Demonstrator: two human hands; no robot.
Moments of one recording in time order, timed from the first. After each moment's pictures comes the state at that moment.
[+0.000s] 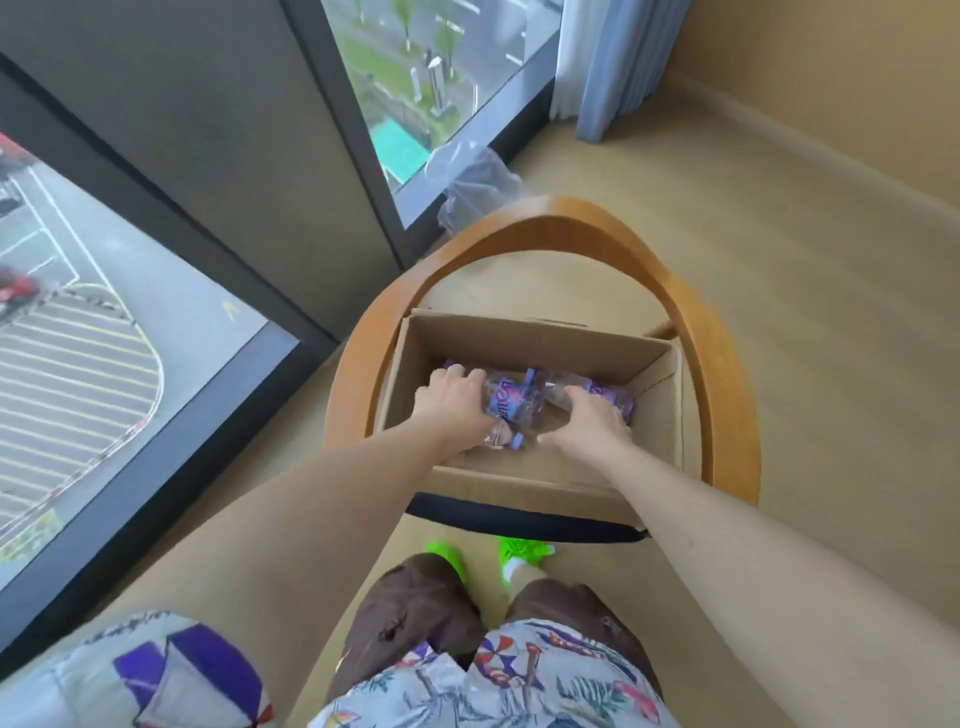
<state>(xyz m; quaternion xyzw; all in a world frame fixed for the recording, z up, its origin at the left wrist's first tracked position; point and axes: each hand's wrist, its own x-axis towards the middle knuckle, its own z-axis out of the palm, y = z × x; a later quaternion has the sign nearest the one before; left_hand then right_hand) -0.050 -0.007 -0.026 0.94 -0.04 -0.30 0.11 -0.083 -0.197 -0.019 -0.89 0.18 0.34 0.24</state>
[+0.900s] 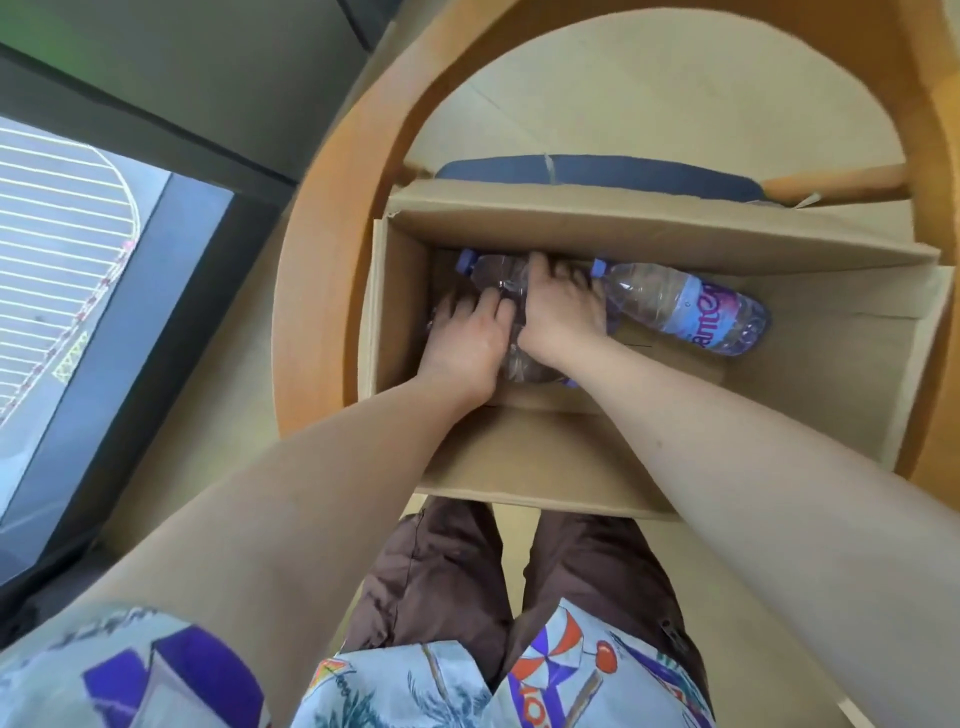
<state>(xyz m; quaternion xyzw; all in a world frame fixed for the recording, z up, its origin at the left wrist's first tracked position) -0.014 0.027 -0.215 0.92 -0.21 -0.33 0.02 0.016 -0.100 -0.219 -0.92 0.06 0.37 0.11</state>
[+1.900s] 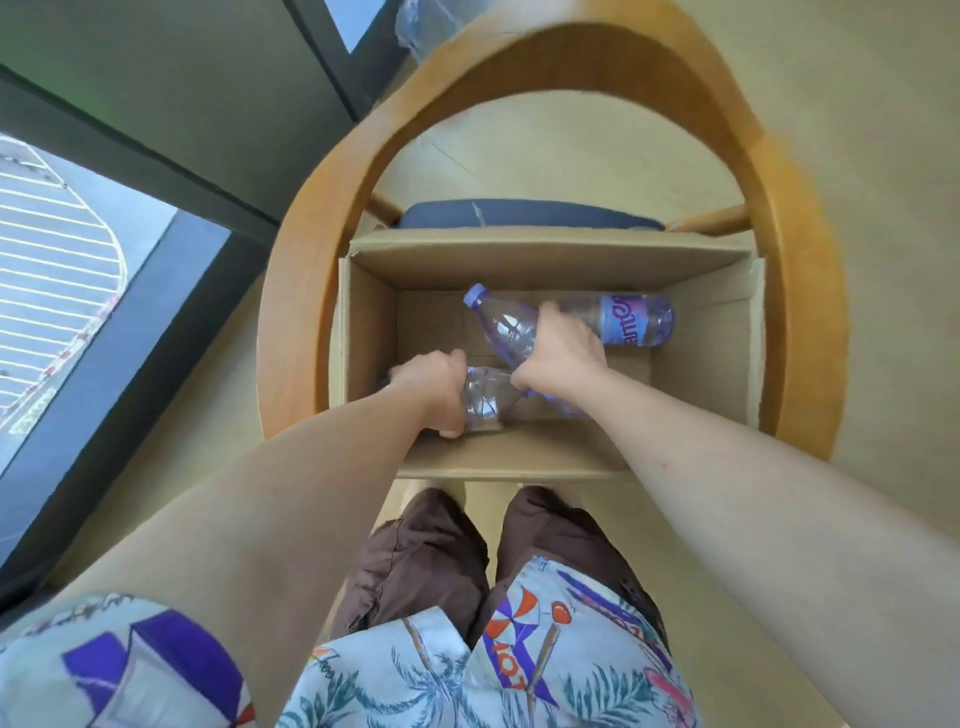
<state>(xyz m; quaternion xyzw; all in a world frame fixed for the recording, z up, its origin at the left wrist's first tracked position) -0.039 0.010 -0.143 0.85 -0.11 -0.52 -0.01 -0.031 -0.163 -0.142 -0.90 0.11 0.37 0.18</state>
